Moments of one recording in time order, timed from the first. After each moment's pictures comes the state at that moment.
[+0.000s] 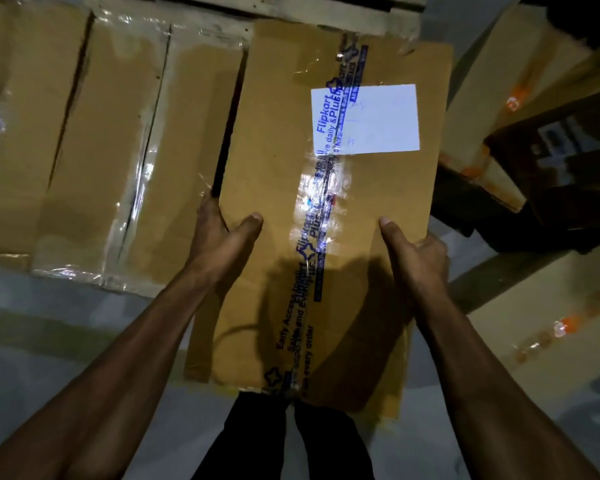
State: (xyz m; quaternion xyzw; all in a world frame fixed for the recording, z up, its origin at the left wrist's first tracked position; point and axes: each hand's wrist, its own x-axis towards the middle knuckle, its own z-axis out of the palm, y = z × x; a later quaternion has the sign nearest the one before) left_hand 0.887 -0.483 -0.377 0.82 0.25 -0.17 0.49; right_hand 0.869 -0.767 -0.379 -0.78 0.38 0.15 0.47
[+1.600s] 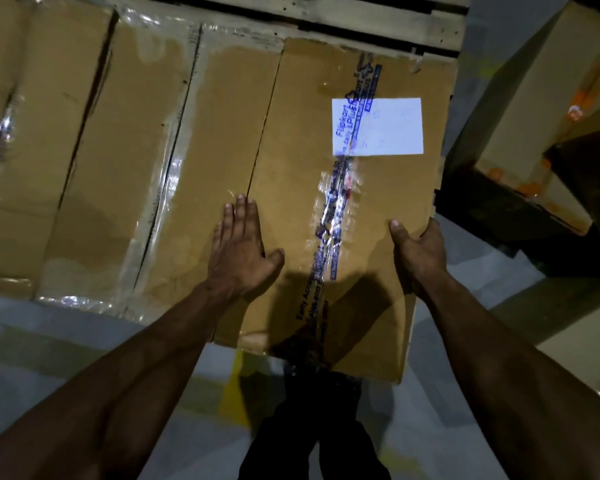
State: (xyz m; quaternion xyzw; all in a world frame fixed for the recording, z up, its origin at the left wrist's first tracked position) left_hand 0.916 -0.435 -0.469 0.95 0.07 -0.27 0.17; right_hand 0.938 -0.718 -0.502 -0.78 0.37 0.16 0.48
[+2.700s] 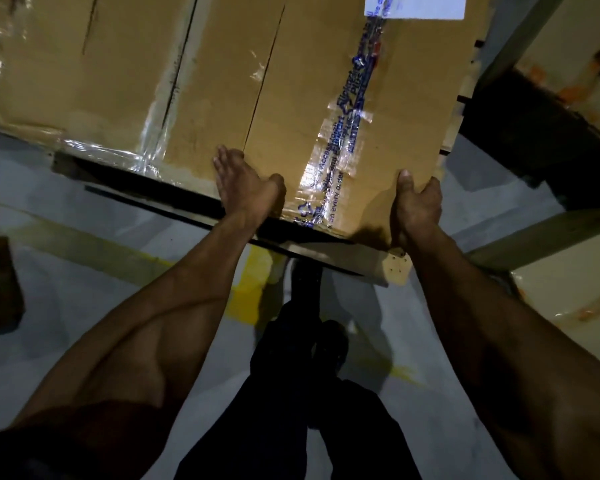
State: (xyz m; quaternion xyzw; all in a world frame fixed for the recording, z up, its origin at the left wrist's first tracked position) left_hand 0.798 -0.453 -0.466 0.87 0.34 -0.15 0.31; right_hand 0.811 -0.692 -0.496 -0.77 0.41 0.14 0.47
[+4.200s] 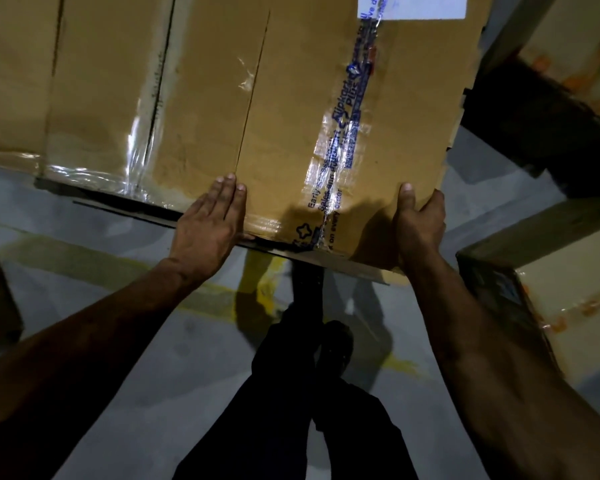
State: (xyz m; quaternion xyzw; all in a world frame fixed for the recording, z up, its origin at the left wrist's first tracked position) left_hand 0.755 -0.367 -0.490 0.98 -0.17 -0.14 -0.03; right_hand 0.801 -0.689 -0.503 -0.82 0.39 0.14 0.41
